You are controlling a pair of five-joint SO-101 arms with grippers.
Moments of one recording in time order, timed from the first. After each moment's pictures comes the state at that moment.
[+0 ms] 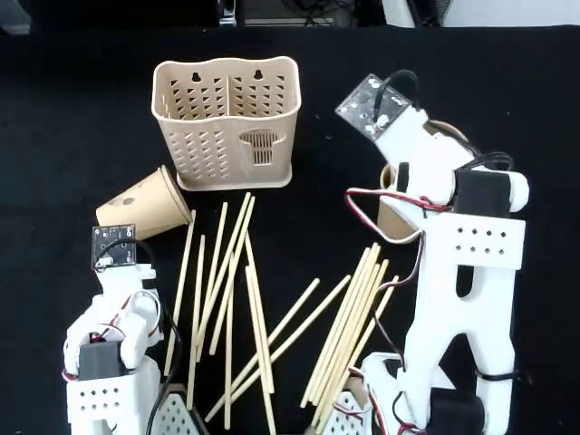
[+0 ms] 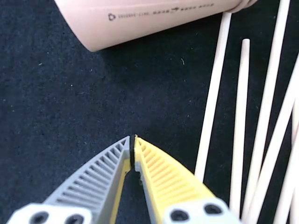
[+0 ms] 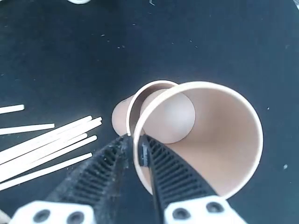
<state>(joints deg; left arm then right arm) -11.5 -103.6 96.4 71.7 -2.0 5.6 -27.5 10.4 85.5 53.0</state>
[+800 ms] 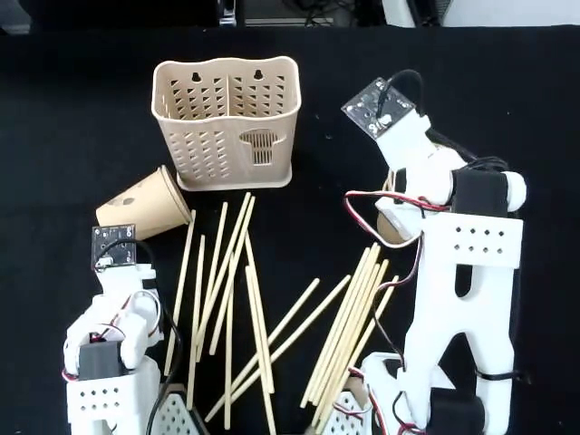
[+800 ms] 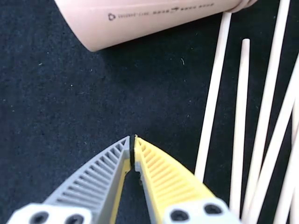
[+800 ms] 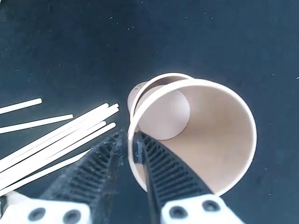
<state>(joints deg) -11.5 -103.6 96.4 71.7 -2.0 5.8 -27.5 12.5 89.2 43.5</state>
